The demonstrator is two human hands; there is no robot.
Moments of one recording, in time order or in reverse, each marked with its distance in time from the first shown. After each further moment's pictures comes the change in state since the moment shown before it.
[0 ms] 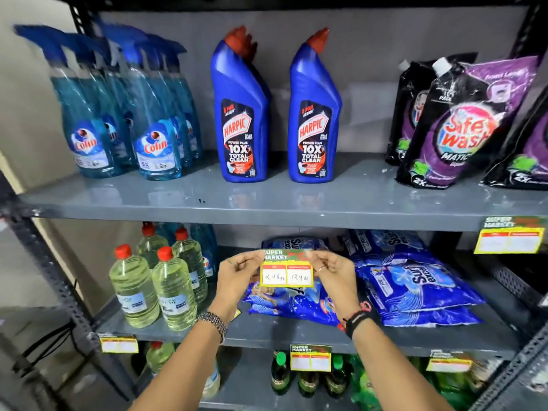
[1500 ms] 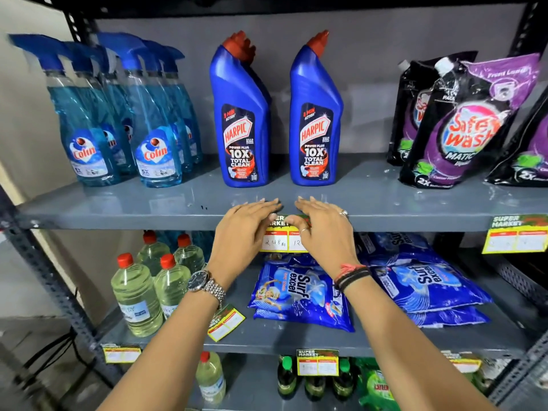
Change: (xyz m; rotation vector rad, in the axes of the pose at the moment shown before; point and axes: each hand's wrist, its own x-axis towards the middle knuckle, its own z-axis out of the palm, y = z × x) left_hand 0.020 0.096 0.004 1.132 -0.049 0.883; right_hand 0.022 -0.096 0.032 -1.012 -0.020 -0.614
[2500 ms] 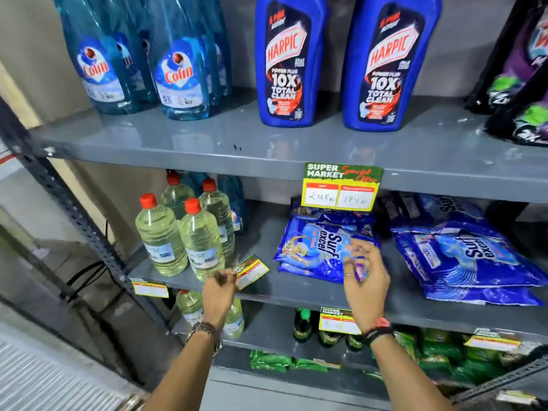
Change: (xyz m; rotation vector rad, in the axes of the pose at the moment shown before) left_hand -0.196 -0.096 0.108 -0.610 0.023 -1.260; right_hand -0.125 0.042 0.115 0.607 0.237 0.436
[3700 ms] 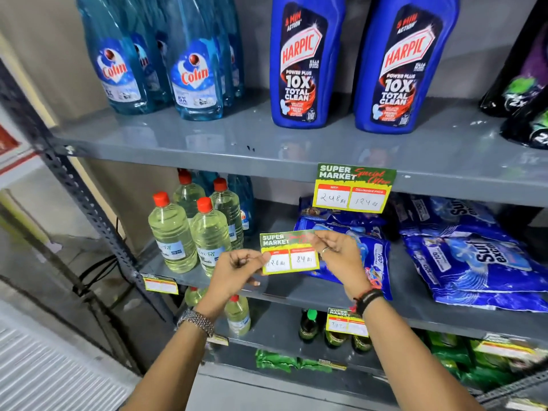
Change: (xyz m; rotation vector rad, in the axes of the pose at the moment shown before) left_hand -0.023 0.068 -0.026 -0.167 -0.365 0.201; right_hand 0.029 -0.028 0.049 0.211 -0.503 0.381
